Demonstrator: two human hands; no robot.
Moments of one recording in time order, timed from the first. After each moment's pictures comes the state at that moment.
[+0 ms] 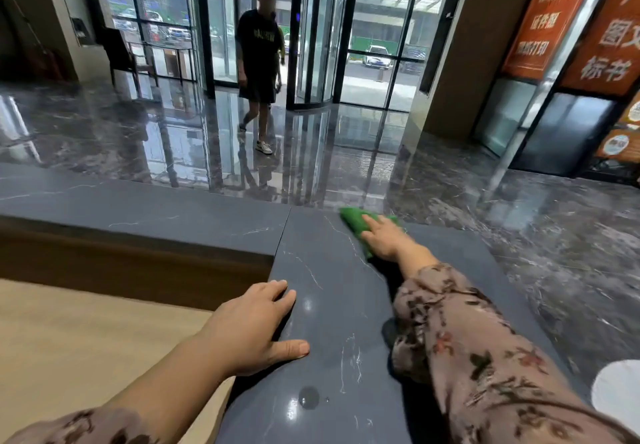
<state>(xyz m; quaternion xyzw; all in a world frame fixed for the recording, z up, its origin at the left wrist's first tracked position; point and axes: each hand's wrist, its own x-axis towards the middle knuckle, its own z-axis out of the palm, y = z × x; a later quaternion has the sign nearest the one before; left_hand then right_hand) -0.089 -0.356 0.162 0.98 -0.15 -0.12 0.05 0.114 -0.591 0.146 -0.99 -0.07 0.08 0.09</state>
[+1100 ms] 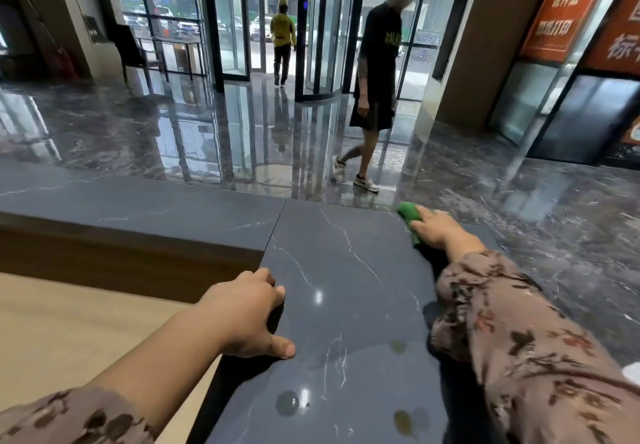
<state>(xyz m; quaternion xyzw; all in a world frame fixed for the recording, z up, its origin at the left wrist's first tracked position) -0.070 -0.375 0.178 0.98 -0.11 -0.18 -0.01 0.153 -0.692 0.138 -0.99 0.03 0.05 0.09</state>
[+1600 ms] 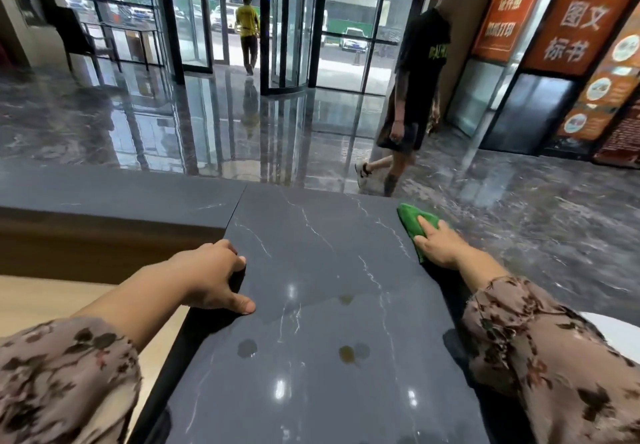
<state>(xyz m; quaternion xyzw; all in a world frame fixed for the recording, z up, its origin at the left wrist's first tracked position) -0.066 -0.380 0.180 0.98 -0.08 -0.20 0.01 0.049 -0.771 0.135 -0.99 0.08 0.12 0.07</state>
